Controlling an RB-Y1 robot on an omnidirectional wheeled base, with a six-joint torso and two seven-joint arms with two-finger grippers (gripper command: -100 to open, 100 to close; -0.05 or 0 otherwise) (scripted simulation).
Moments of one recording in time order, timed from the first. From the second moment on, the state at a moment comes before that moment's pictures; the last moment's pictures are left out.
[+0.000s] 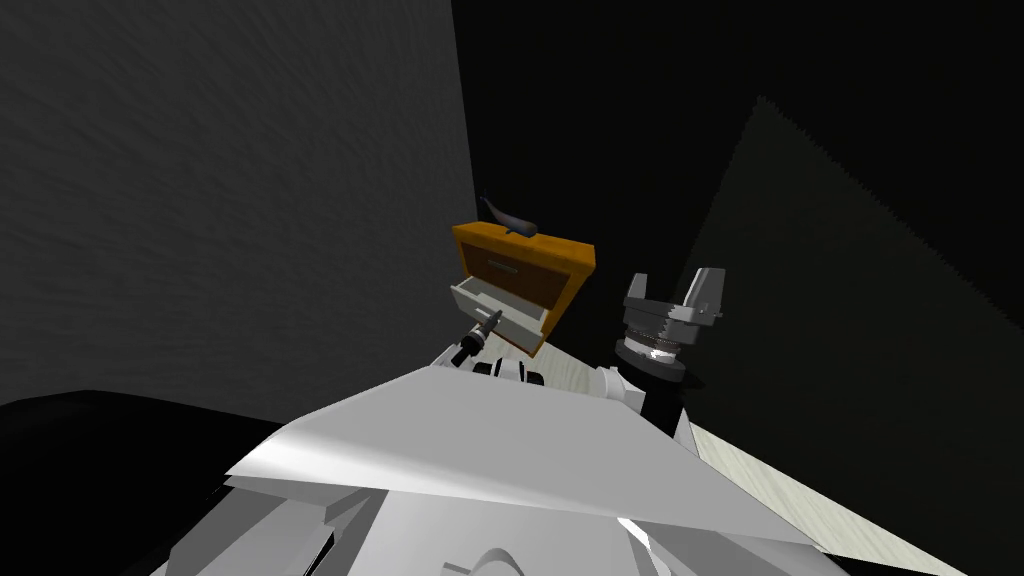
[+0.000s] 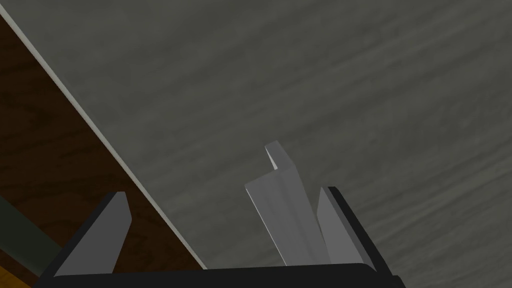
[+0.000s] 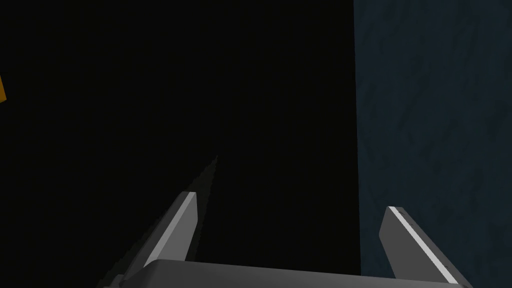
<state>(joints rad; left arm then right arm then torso) 0.25 0.24 -0.37 -1.65 -0.28 -0.09 0.01 0.46 -0.01 -0.07 -2.40 0.10 -0.58 -0.16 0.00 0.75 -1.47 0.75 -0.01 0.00</state>
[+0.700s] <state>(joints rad) 0.27 0.24 -0.38 -1.65 -0.29 -0.08 0.01 0.46 -0.01 -0.07 -2.40 0.10 -0.58 -0.16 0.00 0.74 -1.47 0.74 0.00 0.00</state>
